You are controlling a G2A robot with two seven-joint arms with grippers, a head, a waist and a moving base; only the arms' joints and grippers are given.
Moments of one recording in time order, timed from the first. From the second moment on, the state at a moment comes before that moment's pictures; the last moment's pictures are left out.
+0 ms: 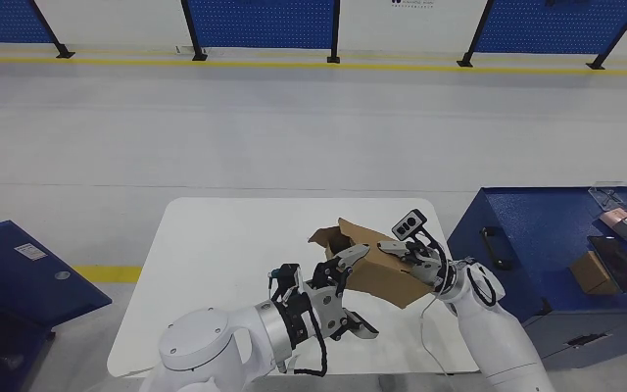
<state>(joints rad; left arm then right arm) 1.18 -1.29 -0.99 -2.27 -1.25 0.77 0.29 -1.16 -1.12 1.32 -1.40 1.10 0.10 1.29</state>
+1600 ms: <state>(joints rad) 1.15 -1.33 -0.96 -2.22 -1.30 0.85 0.61 -1.18 -1.10 1.37 -1.45 1.01 0.07 1.35</state>
